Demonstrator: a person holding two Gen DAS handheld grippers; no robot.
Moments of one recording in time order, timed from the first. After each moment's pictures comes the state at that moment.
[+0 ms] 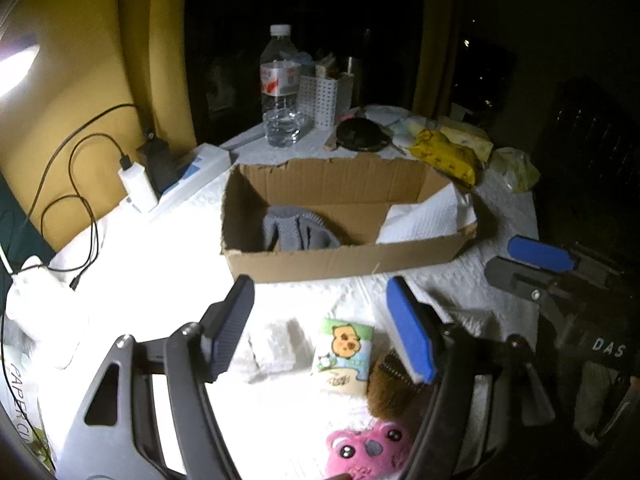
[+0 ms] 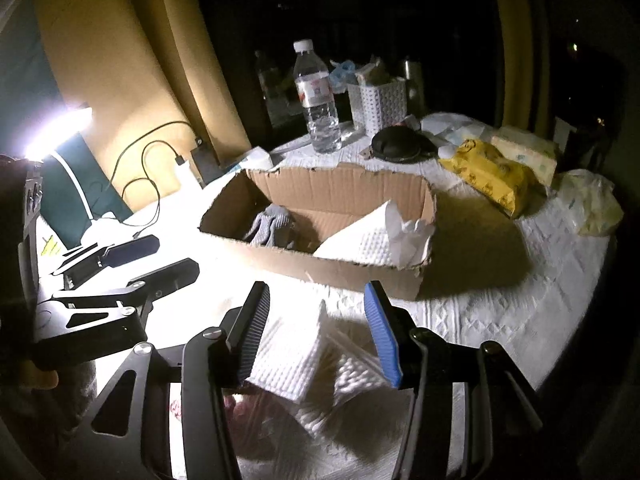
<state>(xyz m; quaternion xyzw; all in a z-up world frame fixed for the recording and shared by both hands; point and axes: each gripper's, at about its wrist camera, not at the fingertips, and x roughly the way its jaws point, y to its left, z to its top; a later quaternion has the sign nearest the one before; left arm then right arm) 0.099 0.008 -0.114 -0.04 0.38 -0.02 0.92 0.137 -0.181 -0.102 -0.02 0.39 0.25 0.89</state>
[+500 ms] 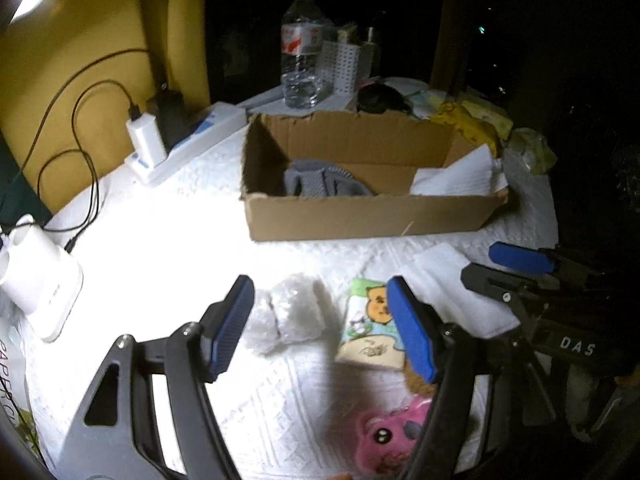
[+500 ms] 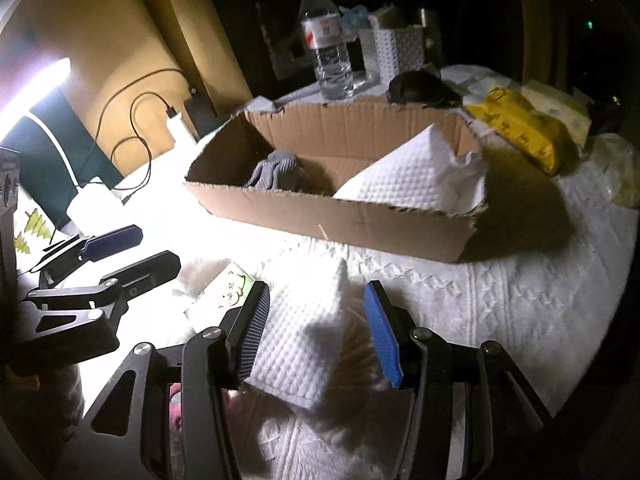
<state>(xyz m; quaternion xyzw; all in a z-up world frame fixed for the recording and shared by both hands) 0.097 0.029 -0.153 -0.06 0.42 -0.01 0.91 0.149 -0.152 -0.156 -0.03 0.44 0.26 0.86</state>
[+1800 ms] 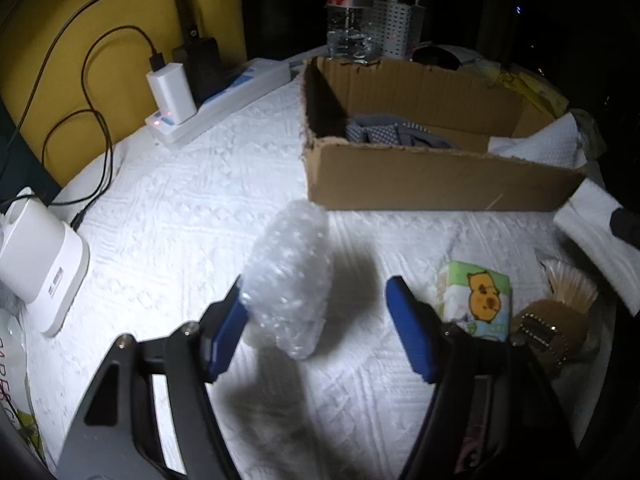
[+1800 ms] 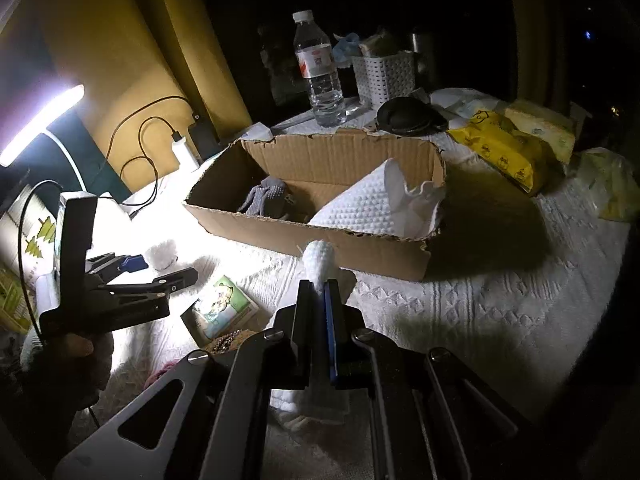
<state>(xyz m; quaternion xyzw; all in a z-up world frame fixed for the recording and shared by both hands) 0.121 0.056 -0.202 -0.04 0.46 0.05 0.89 0.148 -0.188 -0.133 -0.02 0.41 0.27 0.87</state>
